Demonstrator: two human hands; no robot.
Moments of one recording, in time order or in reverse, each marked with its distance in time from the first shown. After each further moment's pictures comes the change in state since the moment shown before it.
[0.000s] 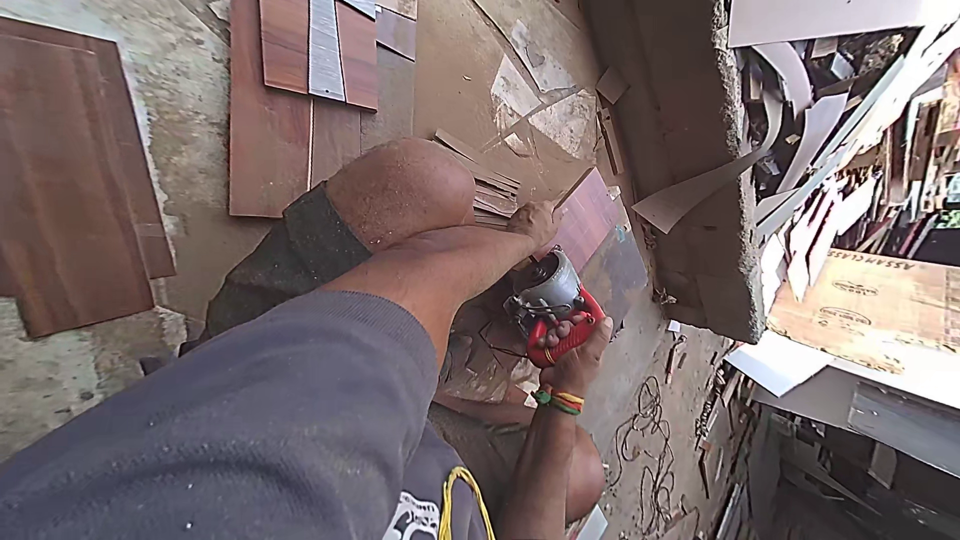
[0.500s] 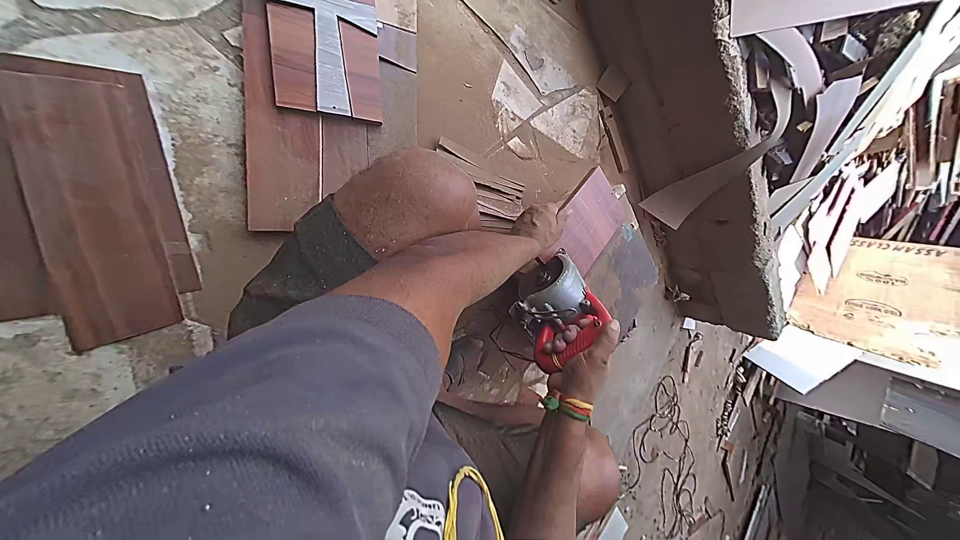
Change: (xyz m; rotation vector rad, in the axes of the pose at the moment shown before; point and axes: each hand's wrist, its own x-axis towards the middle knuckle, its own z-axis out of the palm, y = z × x) left_hand 0.006 -0.001 0.004 0.030 0.015 -0.019; right_hand -0.007 -0.001 0.001 -0.008 0.024 0.018
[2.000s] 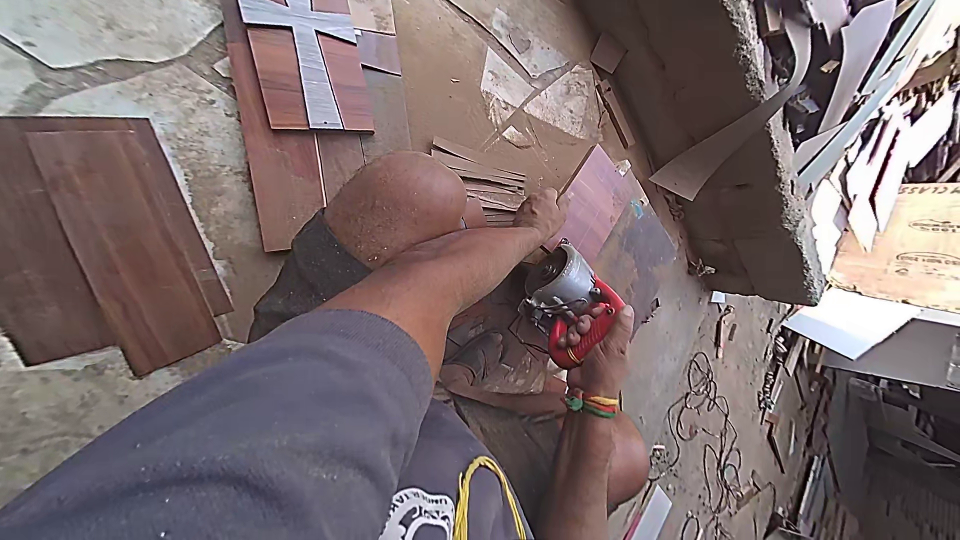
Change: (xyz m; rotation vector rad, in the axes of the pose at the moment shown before) left_hand -0.001 0.004 -0.001 0.041 -0.014 -0.036; right_hand -0.007 -0.009 -0.006 0.102 -0.043 0.060
